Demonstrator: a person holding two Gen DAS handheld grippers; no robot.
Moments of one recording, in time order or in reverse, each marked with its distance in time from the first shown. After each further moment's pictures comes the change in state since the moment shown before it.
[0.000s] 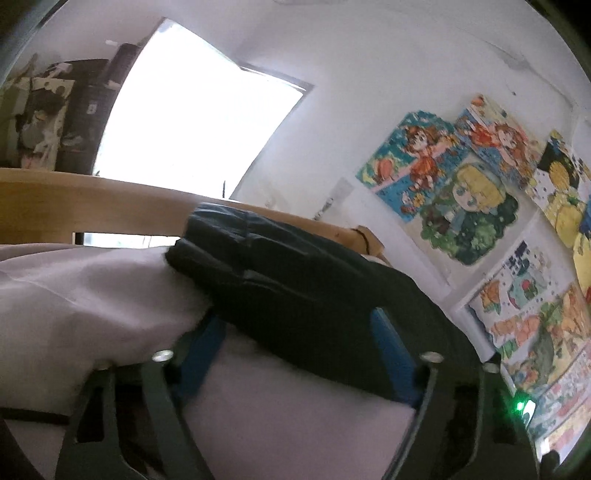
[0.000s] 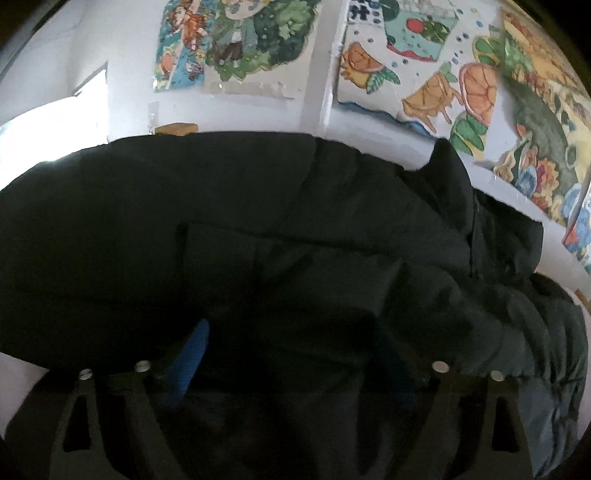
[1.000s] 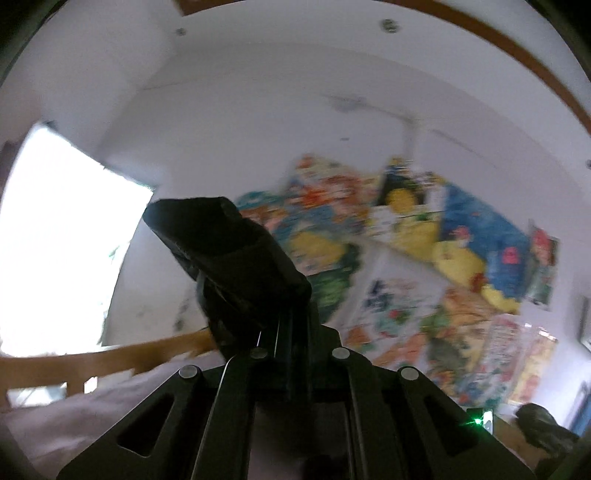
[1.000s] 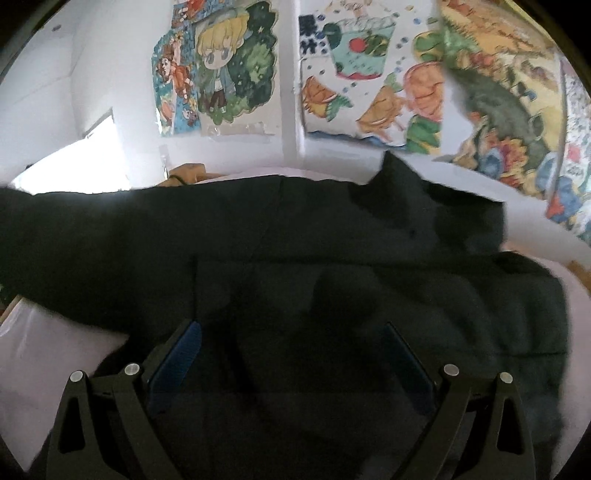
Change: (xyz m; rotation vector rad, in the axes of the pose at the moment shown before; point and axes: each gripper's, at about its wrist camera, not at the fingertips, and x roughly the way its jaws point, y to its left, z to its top) left arm -0.103 -0.152 0.048 0.338 -0.278 -0.536; right arm -0.117 -0.071 0.000 0.096 -0.008 0.133
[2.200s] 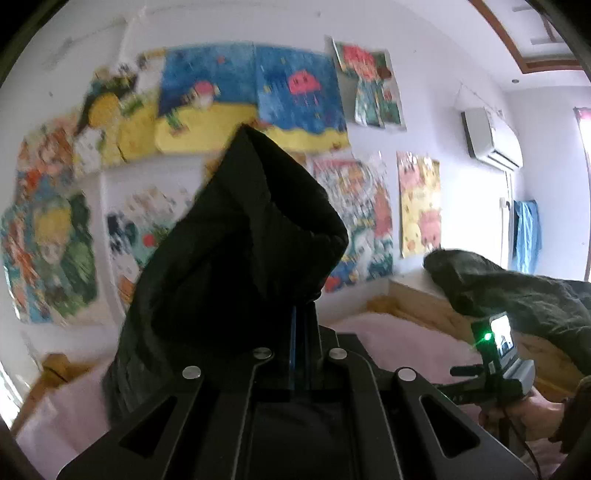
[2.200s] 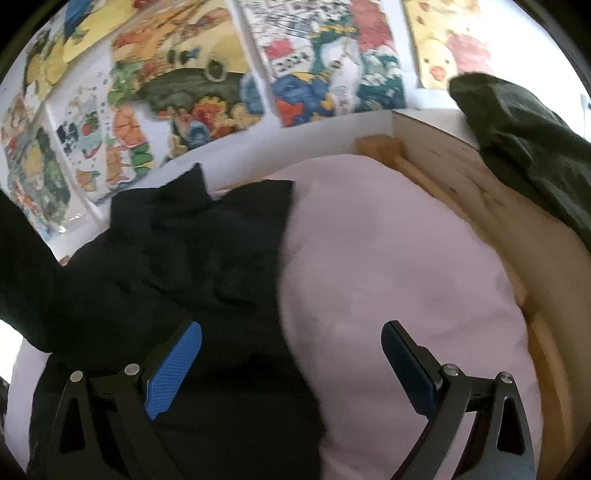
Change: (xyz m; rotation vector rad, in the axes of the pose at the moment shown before) left arm 0.154 -0.365 -0.151 0.525 0.417 -0.486; right arm -0.129 -0.292 -0.129 0.542 -0.012 -0.260
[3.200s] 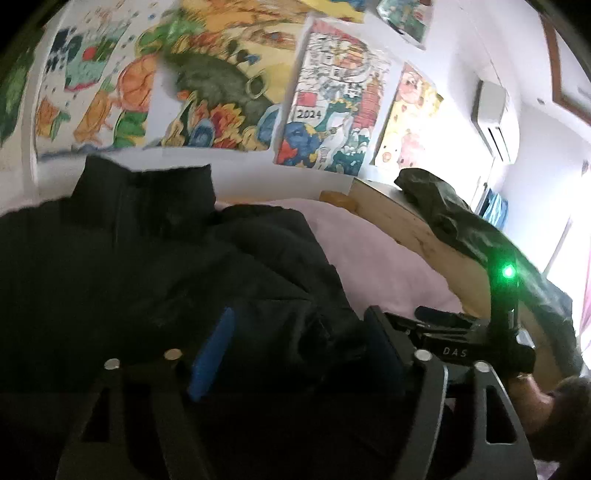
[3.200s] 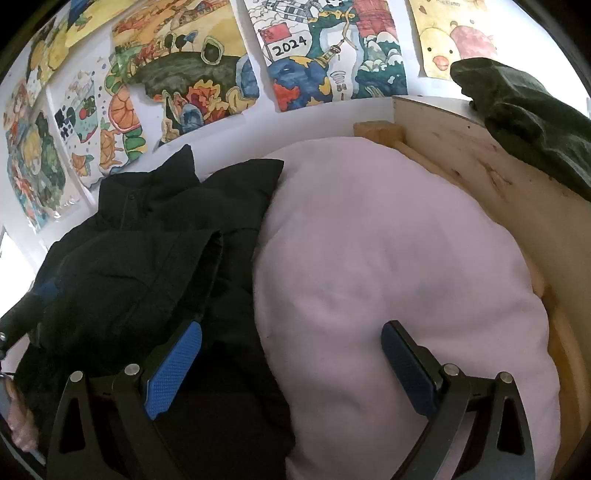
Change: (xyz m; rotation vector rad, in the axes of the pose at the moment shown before) left arm 0.106 0.008 -0.123 -0.294 0.360 -0.265; right arm 0.028 -0.014 -0.014 -0.039 0.008 0.012
